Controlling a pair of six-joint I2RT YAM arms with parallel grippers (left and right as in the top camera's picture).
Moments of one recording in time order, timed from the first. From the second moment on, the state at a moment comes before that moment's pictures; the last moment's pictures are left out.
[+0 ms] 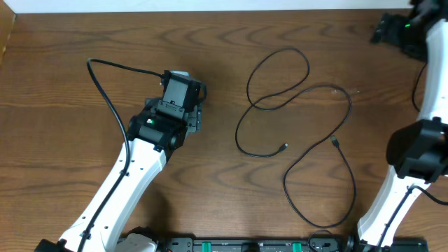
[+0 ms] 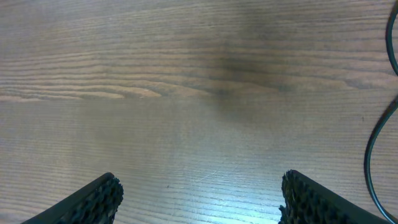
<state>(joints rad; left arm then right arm) -0.39 1.35 1.11 -0.80 -0.37 -0.24 -0.19 2.20 2.32 -1.33 -0.03 0.25</state>
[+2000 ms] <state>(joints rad) -0.39 1.35 1.11 -0.80 -0.37 -0.24 0.42 2.20 1.64 -0.92 0.09 0.93</state>
